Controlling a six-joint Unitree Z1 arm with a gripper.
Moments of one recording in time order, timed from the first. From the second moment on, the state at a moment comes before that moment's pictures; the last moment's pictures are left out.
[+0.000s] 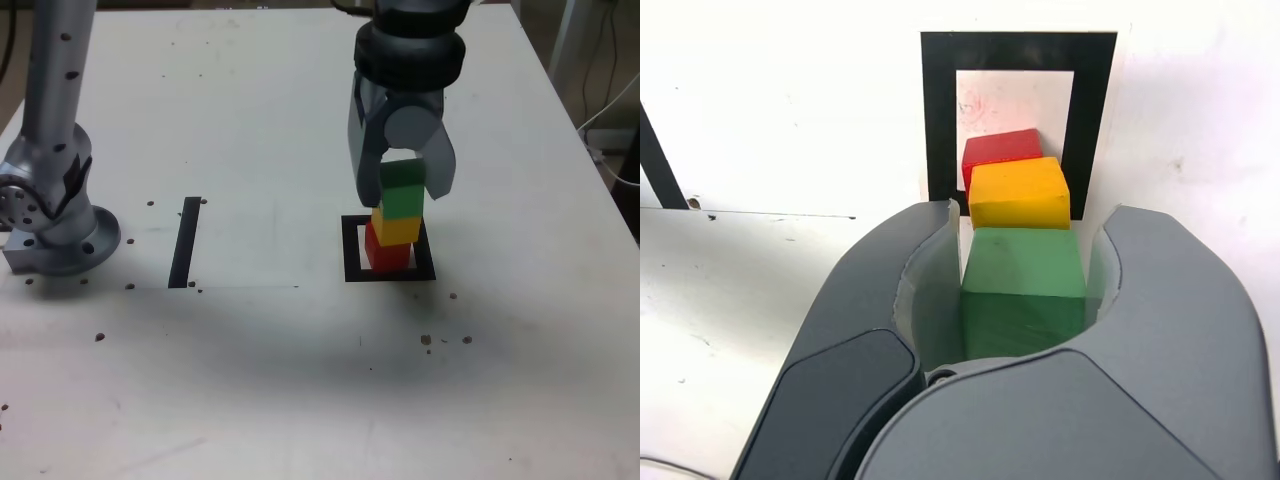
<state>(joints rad) -0.10 2.01 -1.74 1.38 0.00 -0.17</state>
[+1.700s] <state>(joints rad) -0.09 1.51 -1.16 1.27 0.05 -0.03</state>
